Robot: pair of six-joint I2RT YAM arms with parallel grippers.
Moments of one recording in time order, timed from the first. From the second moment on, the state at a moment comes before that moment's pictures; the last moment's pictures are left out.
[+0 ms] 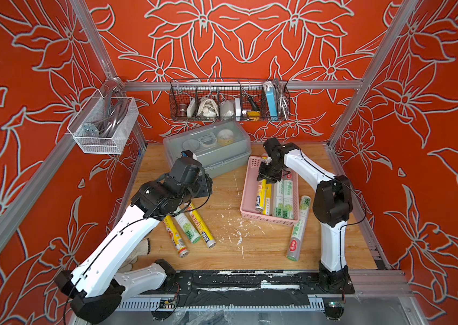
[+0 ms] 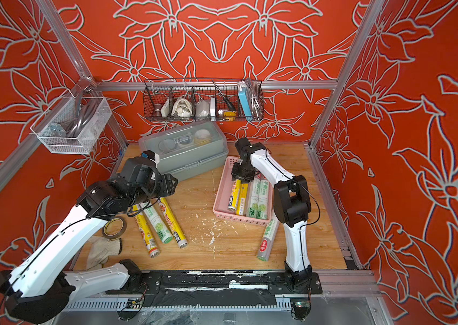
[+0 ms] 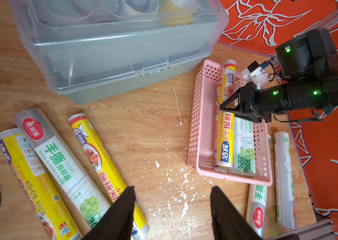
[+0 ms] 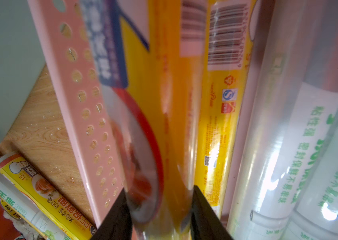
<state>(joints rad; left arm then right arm) -0.58 1.12 1.42 -1.04 -0.20 -0.66 0.42 2.09 1.85 -1.10 -0.20 0.64</state>
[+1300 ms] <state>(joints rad) -0.58 1.11 1.39 -1.04 -0.20 -0.67 0.44 2.15 1.81 -1.10 -0.13 0.63</state>
